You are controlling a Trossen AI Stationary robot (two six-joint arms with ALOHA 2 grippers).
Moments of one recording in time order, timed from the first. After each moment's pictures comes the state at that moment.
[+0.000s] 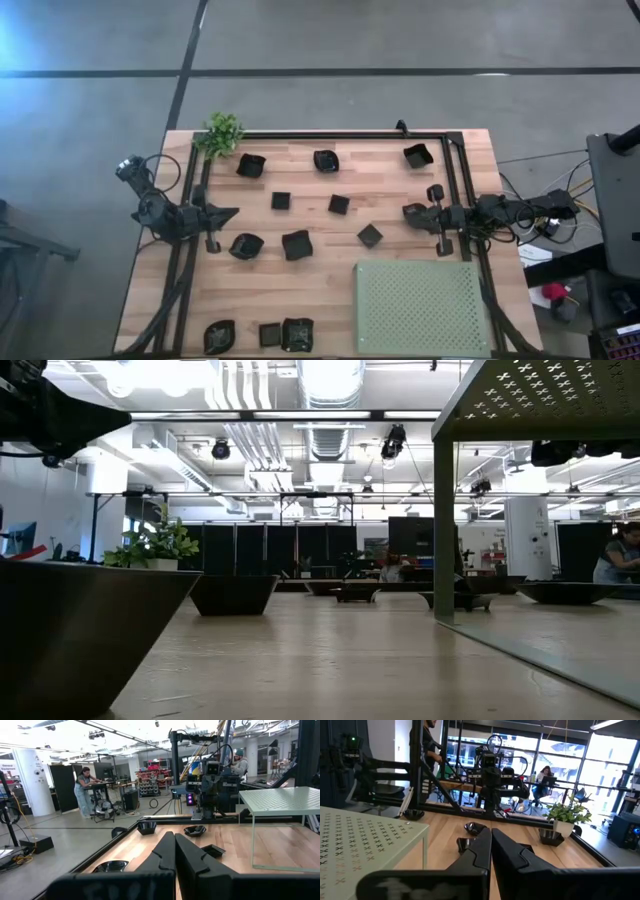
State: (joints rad) left arm -0.82 0.00 0.01 0.24 -1.09 0.31; right arm 0.21 0.02 0.01 0.11 0.11 -0.10
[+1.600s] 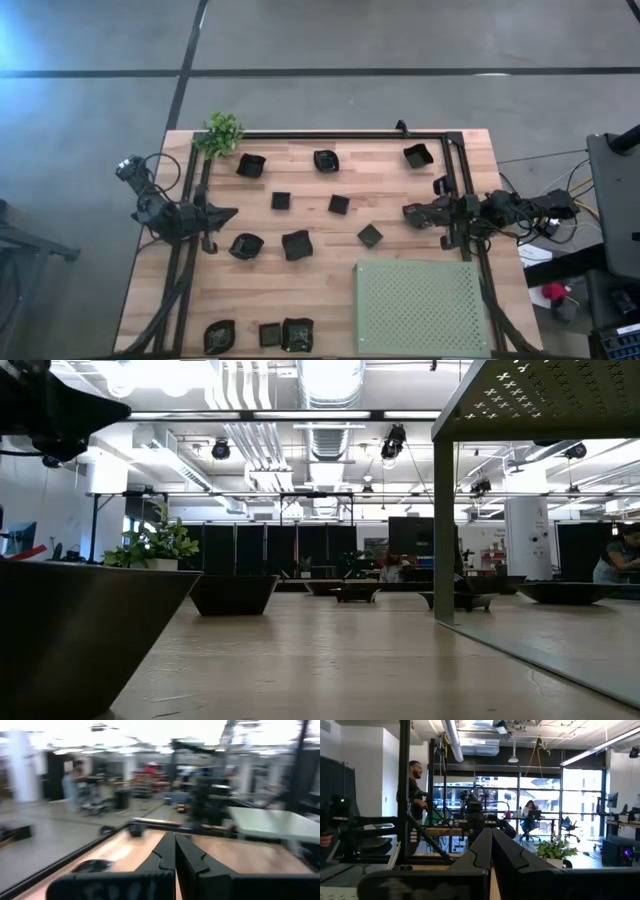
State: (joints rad) left arm -0.82 0.01 0.03 0.28 -1.11 0.20; right arm 0.21 0.02 0.01 0.36 0.19 -0.06
